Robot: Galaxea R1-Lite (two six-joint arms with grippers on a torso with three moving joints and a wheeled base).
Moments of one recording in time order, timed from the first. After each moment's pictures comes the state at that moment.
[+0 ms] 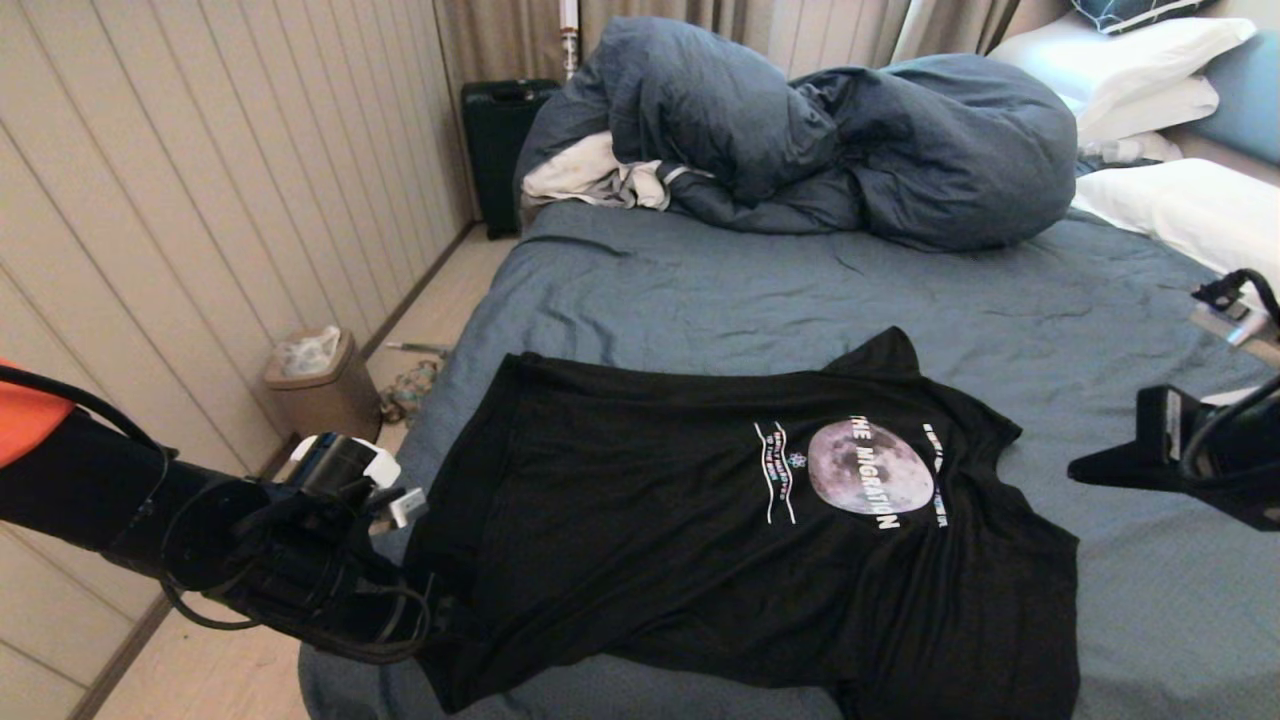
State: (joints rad) left arm -0.33 1.89 -0.79 0.09 -0.36 -0.27; right arm -0.08 1.36 -1.12 0.54 0.24 0.35
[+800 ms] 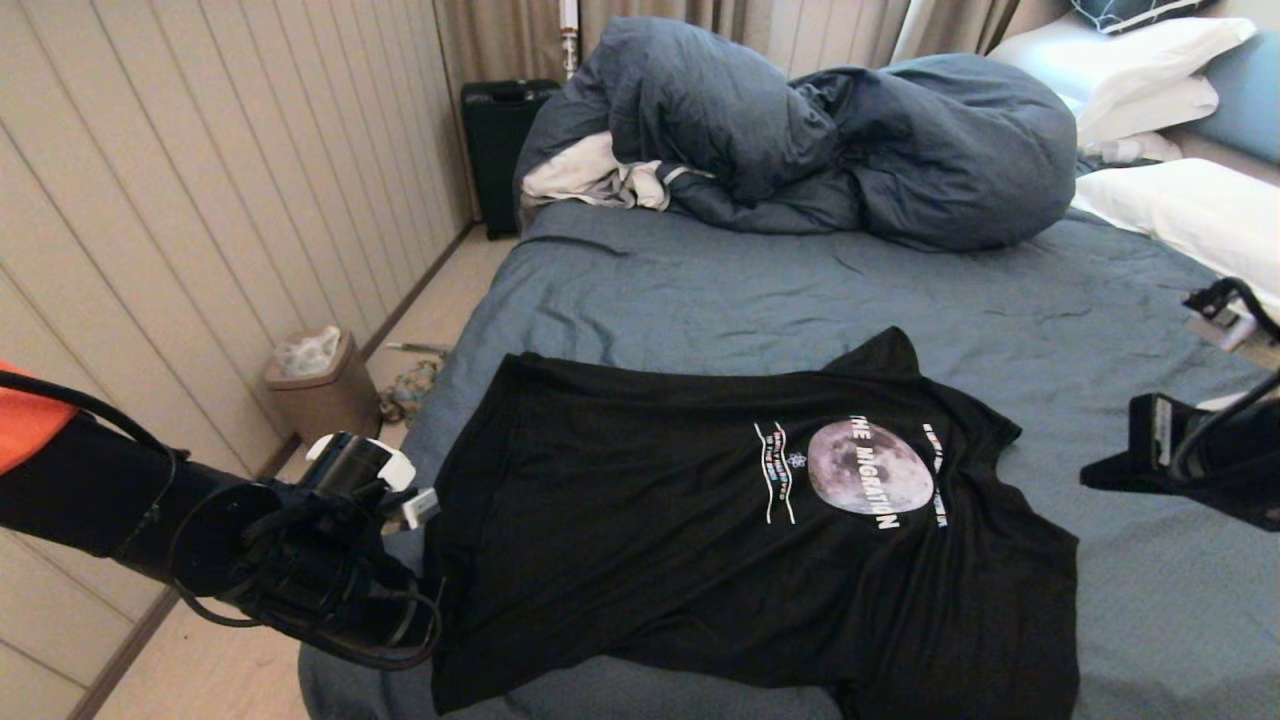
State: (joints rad) left arm -0.37 1.87 -0.79 0.09 -0.32 -0.27; right arm -0.06 1.39 -1.11 0.55 0.11 0.34
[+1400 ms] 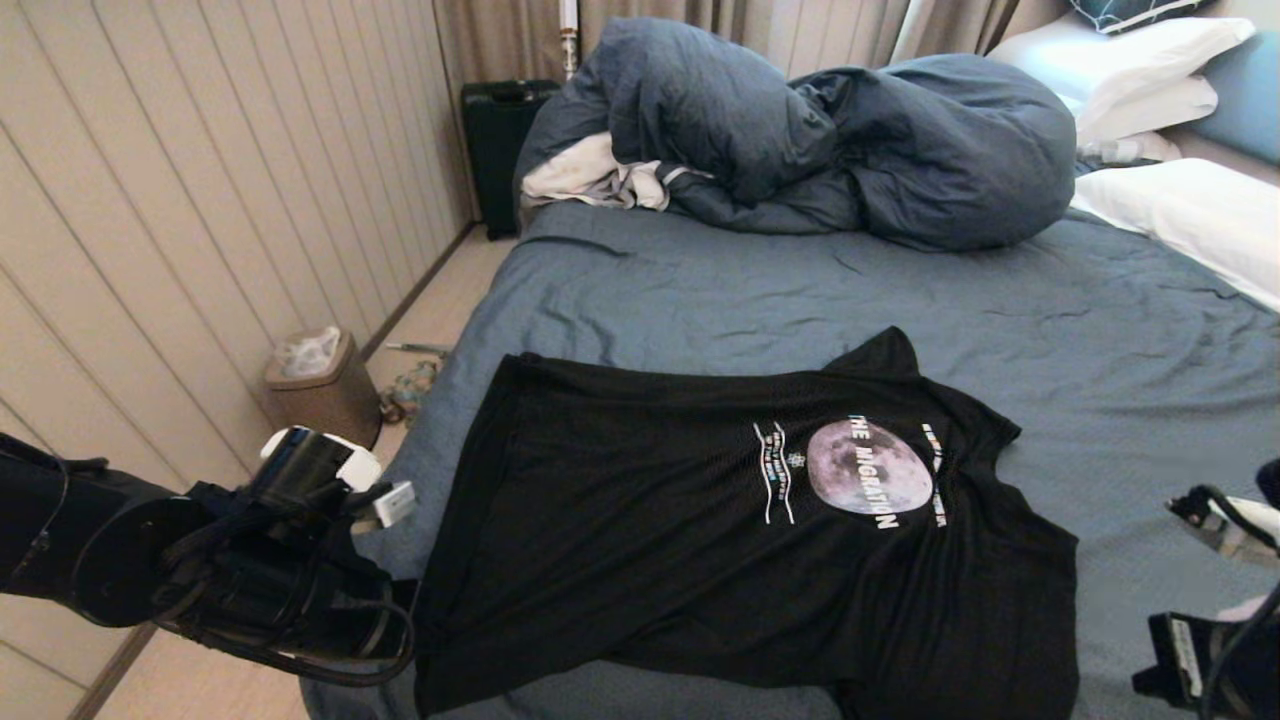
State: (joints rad) left arm -0.38 1.74 -0.72 0.09 -0.32 -0.28; right arm -0.08 1.28 -0.68 0.49 0.03 0.21
